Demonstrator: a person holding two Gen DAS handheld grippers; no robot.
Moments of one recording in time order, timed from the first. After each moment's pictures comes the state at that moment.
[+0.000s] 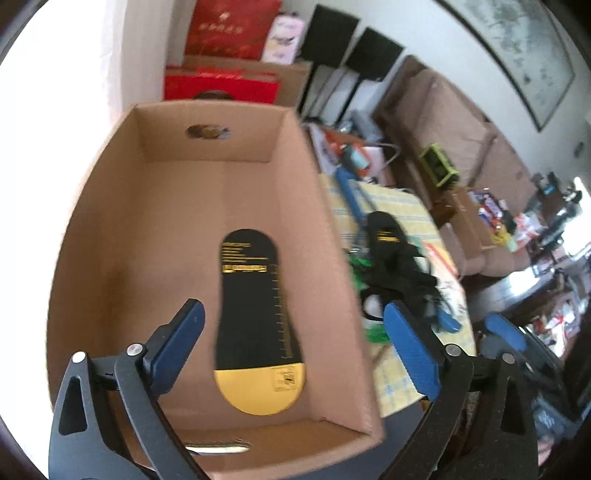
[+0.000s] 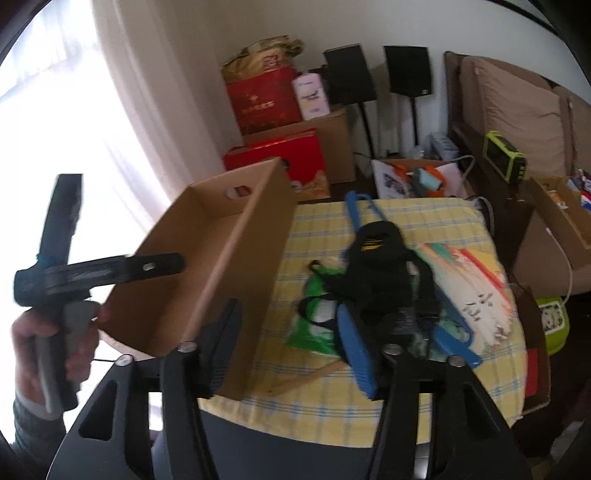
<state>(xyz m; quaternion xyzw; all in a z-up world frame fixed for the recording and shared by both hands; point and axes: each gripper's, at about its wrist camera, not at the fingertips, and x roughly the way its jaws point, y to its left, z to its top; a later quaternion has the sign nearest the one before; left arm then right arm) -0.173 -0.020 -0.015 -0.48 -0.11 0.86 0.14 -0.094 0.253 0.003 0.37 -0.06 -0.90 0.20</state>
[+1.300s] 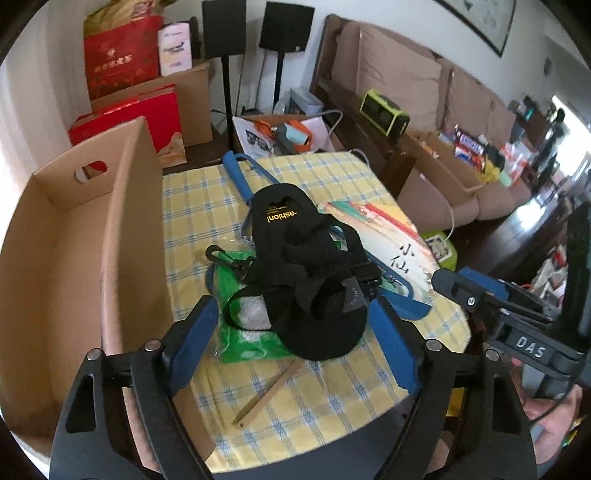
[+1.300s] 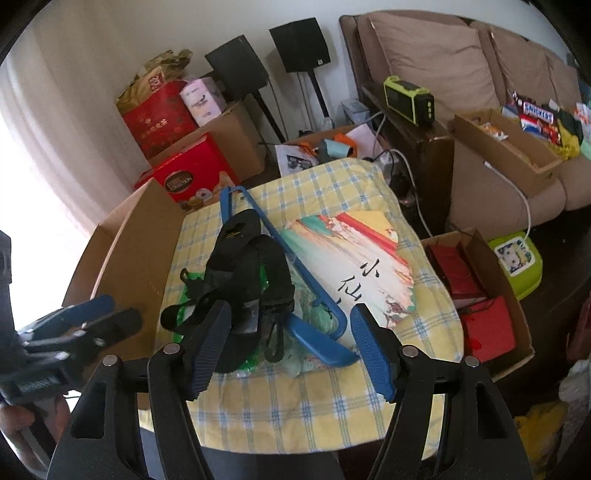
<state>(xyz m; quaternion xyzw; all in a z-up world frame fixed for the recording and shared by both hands) -0.168 0.158 -0.035 -0.48 0.03 0.86 0.18 -0.136 0.379 -0.051 0.42 -0.15 -0.89 0.09</state>
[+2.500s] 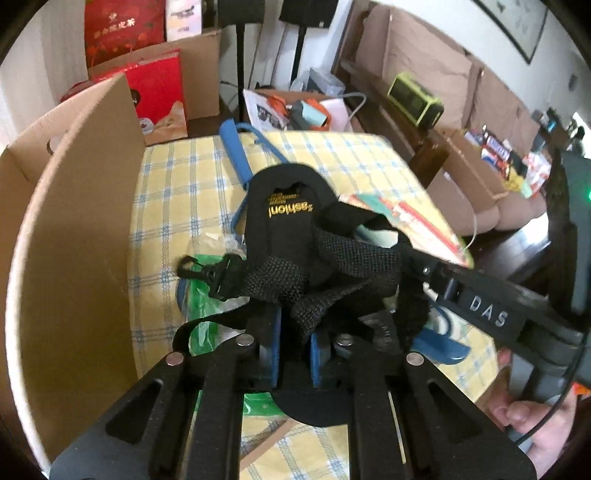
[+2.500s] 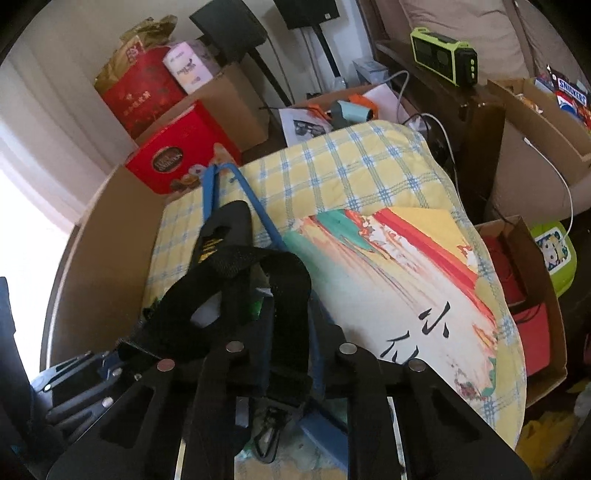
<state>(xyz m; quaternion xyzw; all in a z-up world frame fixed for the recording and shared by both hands) -0.217 0.176 -0.089 -0.50 -0.01 0.85 0.16 -0.221 0.361 -0.095 0.47 -0.16 -0.86 0.12</state>
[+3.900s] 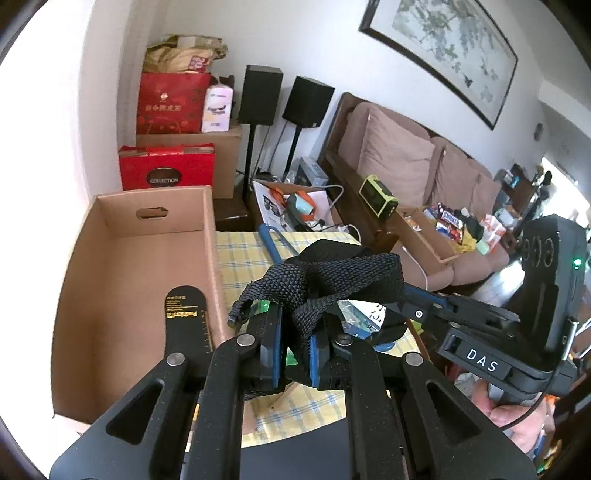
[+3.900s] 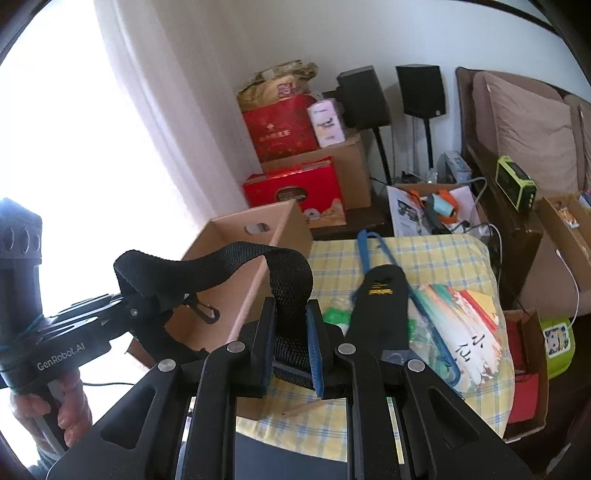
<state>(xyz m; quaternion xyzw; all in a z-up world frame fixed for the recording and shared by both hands) -0.116 0.046 0.080 -0.38 -0.07 0.90 0.19 -0.107 0.256 0.066 0.35 -0.07 -0.90 0.25</state>
